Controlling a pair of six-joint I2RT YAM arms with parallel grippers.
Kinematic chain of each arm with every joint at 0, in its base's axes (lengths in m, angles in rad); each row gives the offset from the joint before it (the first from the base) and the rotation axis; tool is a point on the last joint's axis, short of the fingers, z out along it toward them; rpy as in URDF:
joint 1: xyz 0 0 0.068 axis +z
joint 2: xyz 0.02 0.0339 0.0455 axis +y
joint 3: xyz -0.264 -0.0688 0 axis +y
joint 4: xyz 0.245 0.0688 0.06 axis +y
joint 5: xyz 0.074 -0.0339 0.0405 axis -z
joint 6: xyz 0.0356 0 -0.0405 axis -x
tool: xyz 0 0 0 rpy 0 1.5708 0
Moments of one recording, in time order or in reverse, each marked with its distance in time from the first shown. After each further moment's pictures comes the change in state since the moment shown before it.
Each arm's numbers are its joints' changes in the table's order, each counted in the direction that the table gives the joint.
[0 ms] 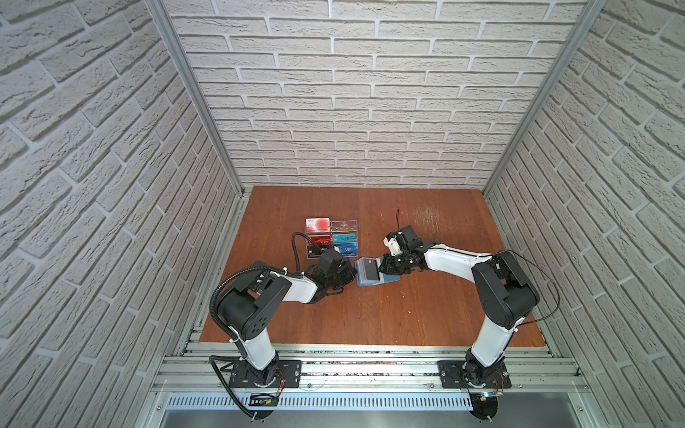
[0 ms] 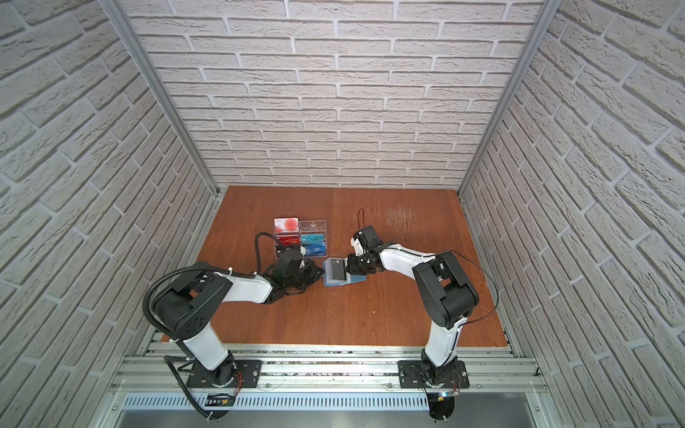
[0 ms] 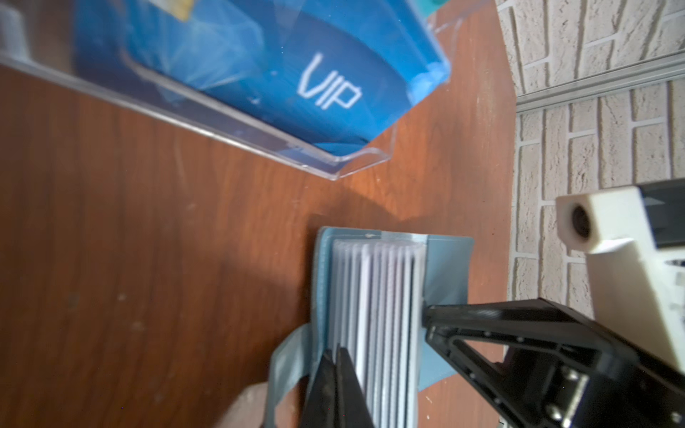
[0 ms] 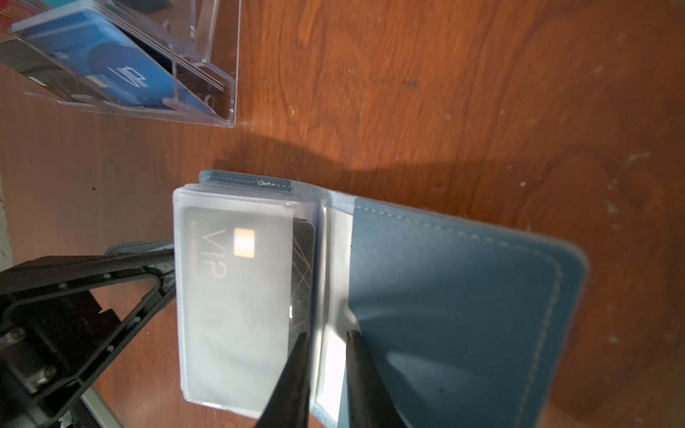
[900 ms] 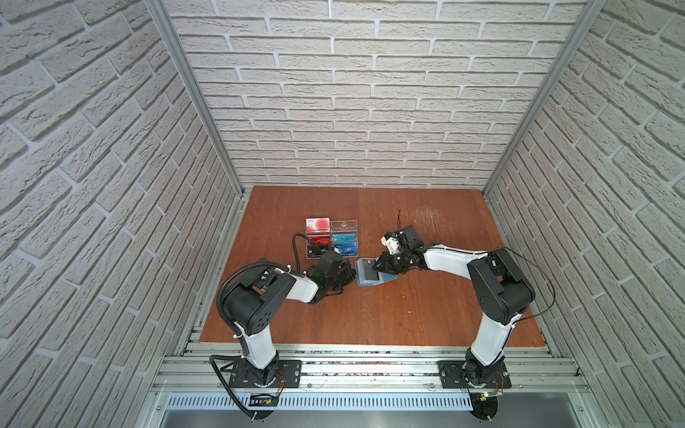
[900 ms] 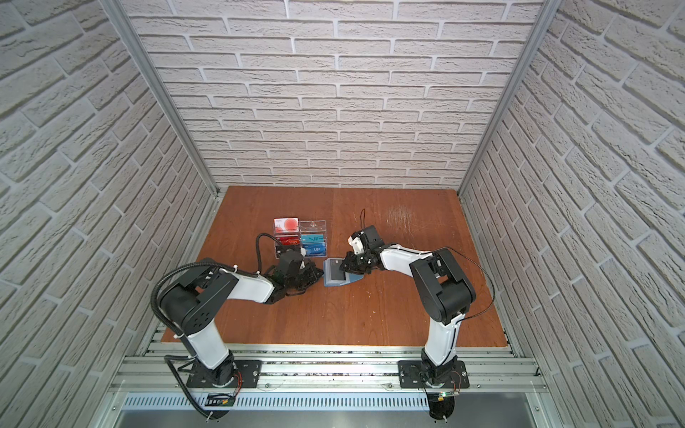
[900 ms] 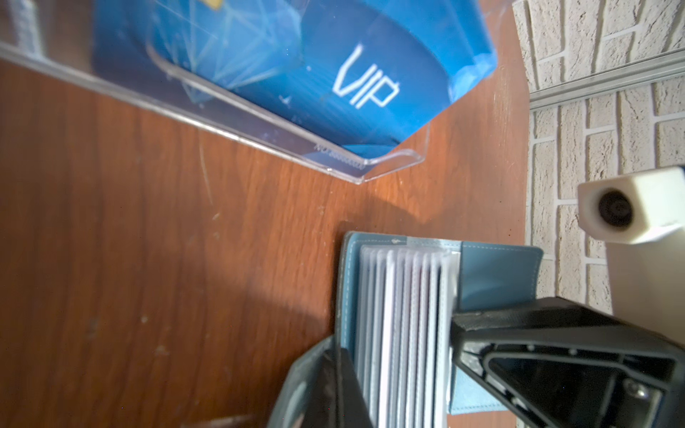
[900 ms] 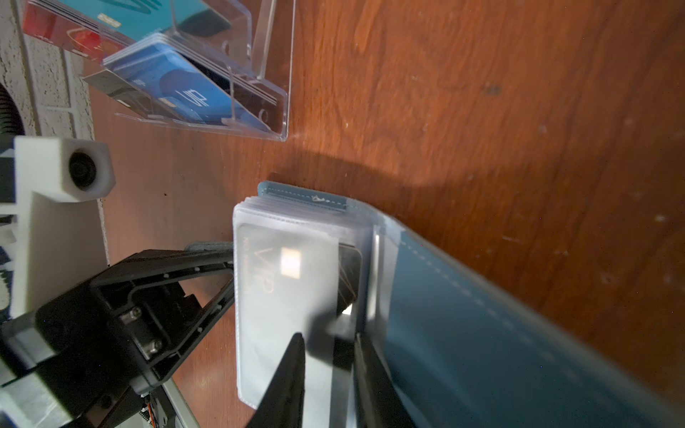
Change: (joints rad) left arm 0.000 0.049 0.000 -0.037 -0.002 -0.004; right arm -0.022 0.039 0.016 -0.121 -0.163 -0.075
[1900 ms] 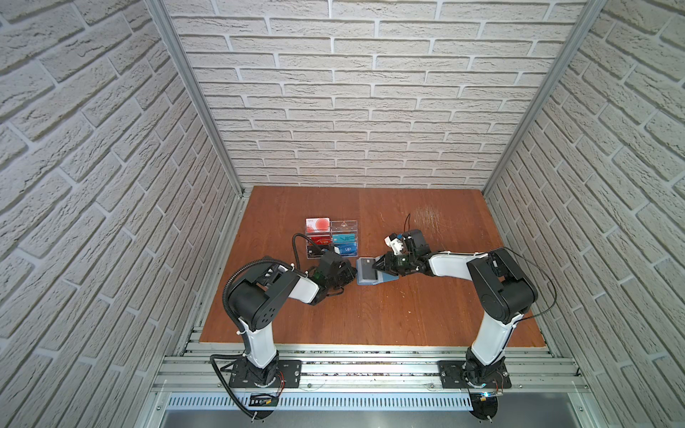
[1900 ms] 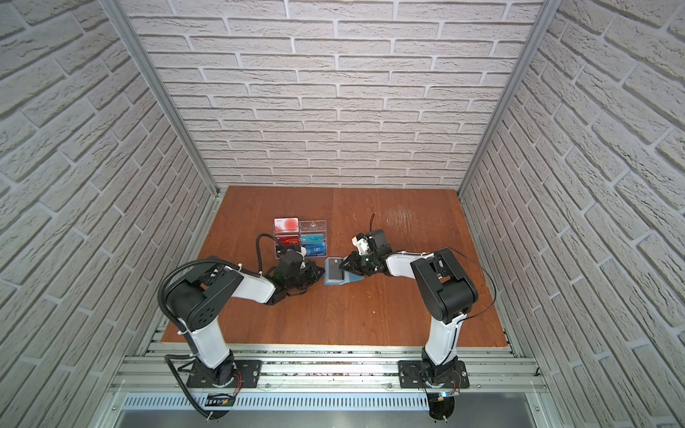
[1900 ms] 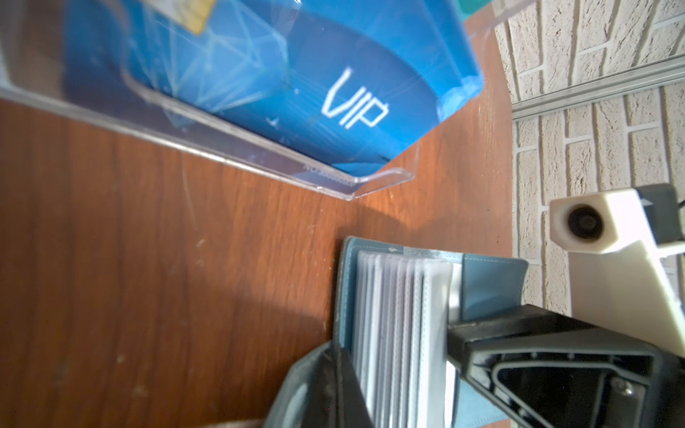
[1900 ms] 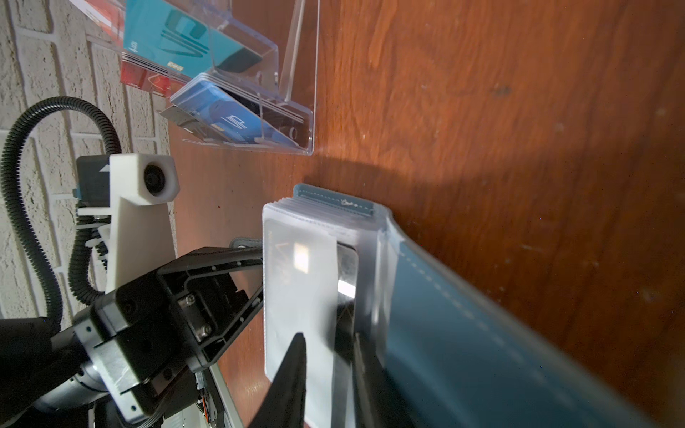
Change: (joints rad) left arm 0.000 0.042 0.011 -0.101 0.000 0.009; right arm -0.040 -0.004 0.130 -0.273 -0.147 -0.134
